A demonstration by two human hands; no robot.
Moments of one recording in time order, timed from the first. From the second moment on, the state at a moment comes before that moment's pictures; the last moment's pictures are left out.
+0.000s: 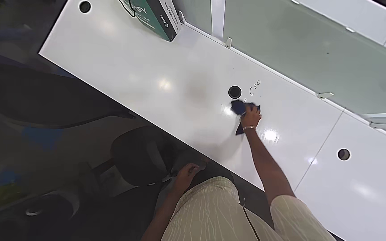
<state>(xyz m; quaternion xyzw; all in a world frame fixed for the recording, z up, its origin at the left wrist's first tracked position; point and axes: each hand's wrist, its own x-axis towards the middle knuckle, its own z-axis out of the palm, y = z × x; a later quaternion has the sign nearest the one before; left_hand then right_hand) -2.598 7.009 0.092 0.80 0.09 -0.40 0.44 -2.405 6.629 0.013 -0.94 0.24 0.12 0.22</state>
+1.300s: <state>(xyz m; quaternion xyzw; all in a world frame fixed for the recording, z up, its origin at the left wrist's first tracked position) -2.562 6.955 0.091 0.78 0.15 -0.40 0.46 -2.270 6.518 0.011 -0.93 0.30 0.08 0.20</state>
